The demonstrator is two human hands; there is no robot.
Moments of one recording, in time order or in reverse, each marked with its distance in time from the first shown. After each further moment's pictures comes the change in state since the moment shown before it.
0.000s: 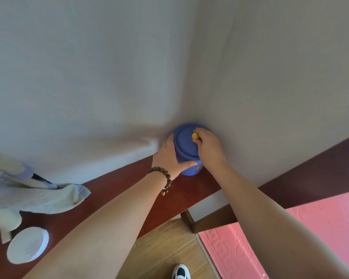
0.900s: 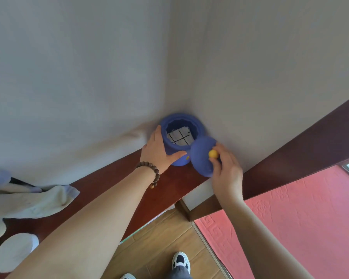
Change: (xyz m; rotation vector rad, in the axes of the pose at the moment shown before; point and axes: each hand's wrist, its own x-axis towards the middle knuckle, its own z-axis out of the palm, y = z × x) left_hand -0.004 -0.002 0.001 -0.042 0.013 0.046; right_hand -0.122 0.018 -0.024 0.151 0.385 0.108
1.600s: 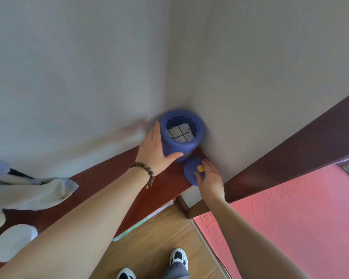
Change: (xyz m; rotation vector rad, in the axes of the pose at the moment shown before) left_hand -0.012 -0.010 0.000 0.149 0.045 0.101; right_hand -0.015 0.070 0.058 -0.218 -0.358 0.213
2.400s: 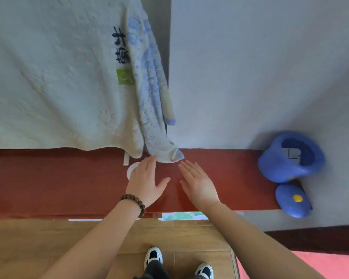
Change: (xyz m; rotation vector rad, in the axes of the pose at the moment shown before) left_hand -0.249 -0.174 -0.110 0.159 0.271 -0.482; right_hand -0.119 -0.195 0.147 -0.210 -0.163 -1.168
